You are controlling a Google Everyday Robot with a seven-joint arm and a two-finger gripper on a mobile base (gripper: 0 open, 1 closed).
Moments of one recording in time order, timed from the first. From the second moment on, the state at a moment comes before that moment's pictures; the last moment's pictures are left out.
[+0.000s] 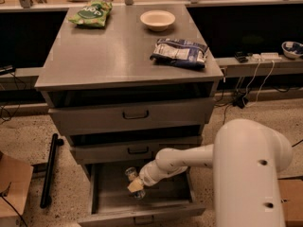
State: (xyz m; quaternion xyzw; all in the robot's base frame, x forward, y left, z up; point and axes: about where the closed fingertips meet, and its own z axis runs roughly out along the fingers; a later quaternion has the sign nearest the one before) arm 0.522 0.068 0.319 -0.44 0.84 0.29 0.16
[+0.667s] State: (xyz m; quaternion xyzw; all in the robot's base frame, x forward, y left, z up) arm 0.519 0.084 0.236 -0.50 0.84 0.21 0.10
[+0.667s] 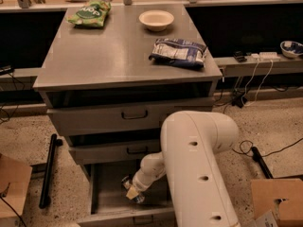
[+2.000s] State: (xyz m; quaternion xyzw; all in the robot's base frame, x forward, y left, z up) arm 0.516 0.105 0.135 -0.43 0.87 0.22 0.08
